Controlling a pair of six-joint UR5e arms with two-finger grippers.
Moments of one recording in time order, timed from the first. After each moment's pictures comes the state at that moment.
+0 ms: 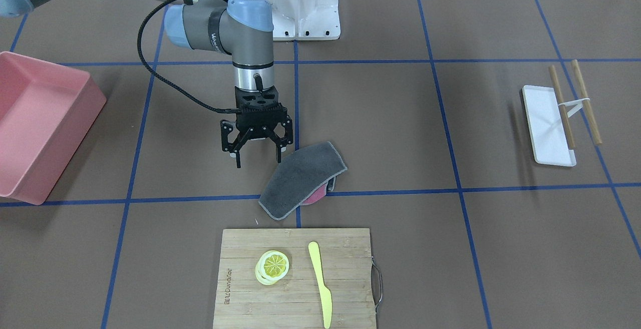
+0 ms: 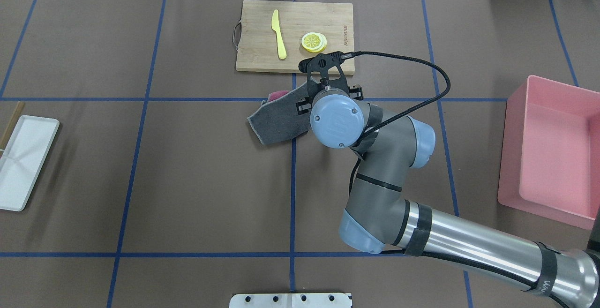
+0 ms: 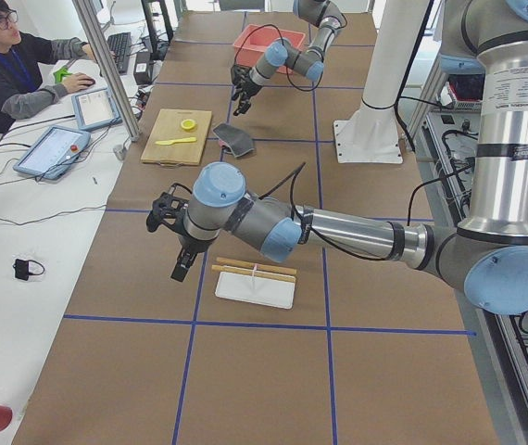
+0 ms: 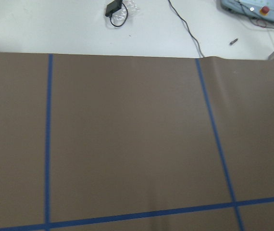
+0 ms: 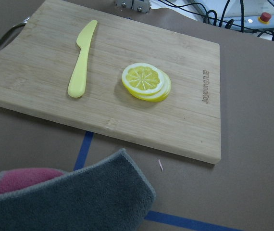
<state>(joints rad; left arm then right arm) -1.60 -1.57 -1.72 -1.96 -2.33 -0.12 0.47 -0.86 1.53 -1.36 1.28 1.03</state>
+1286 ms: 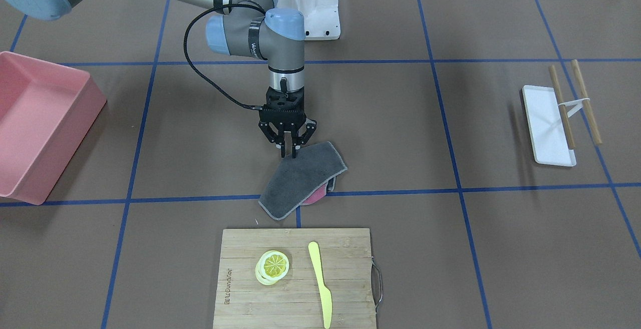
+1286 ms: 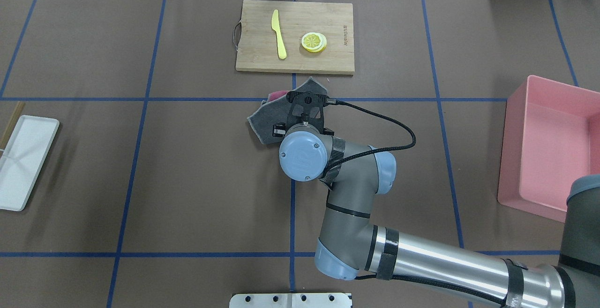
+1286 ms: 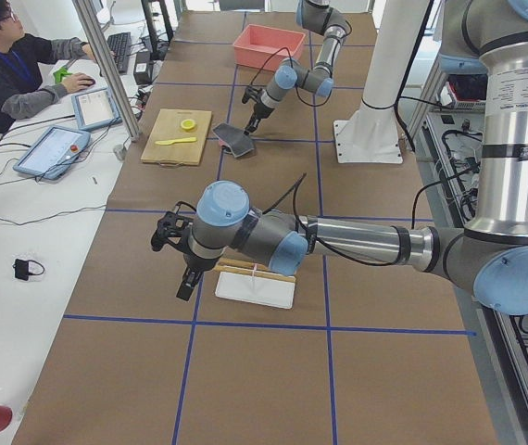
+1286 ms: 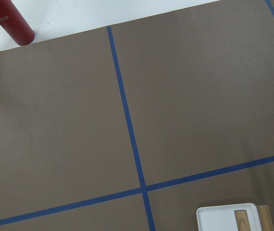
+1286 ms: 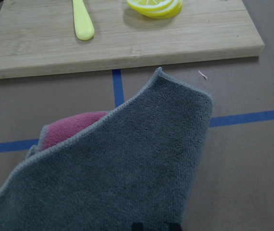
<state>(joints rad) -1.60 -1.55 -1.69 -1.96 -2.32 -0.10 0.37 -0.79 1.43 -1.34 1.29 1.43</state>
